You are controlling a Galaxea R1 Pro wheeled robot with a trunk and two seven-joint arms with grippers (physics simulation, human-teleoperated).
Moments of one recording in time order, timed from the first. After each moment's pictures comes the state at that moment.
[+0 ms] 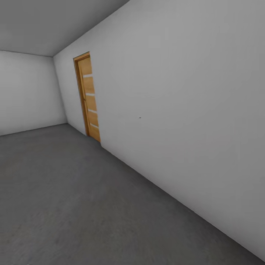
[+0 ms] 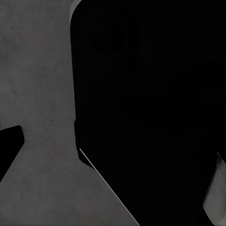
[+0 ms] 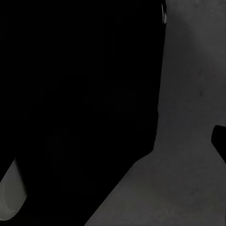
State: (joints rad) left arm 0.00 0.00 0.00 0.00 0.00 0.00 0.00; right arm 0.01 0.00 0.00 0.00 0.01 0.00 0.01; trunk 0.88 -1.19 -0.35
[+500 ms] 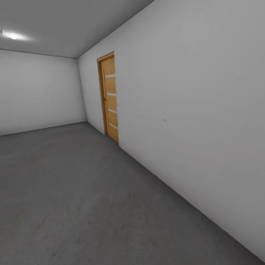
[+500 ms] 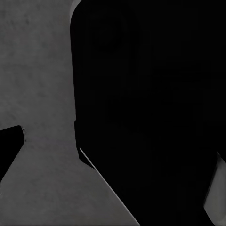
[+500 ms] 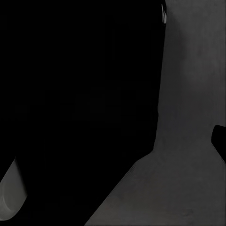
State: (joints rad) left arm 0.00 0.00 0.00 0.00 0.00 0.00 0.00; right arm 0.01 0.00 0.00 0.00 0.01 0.00 0.01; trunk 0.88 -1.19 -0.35
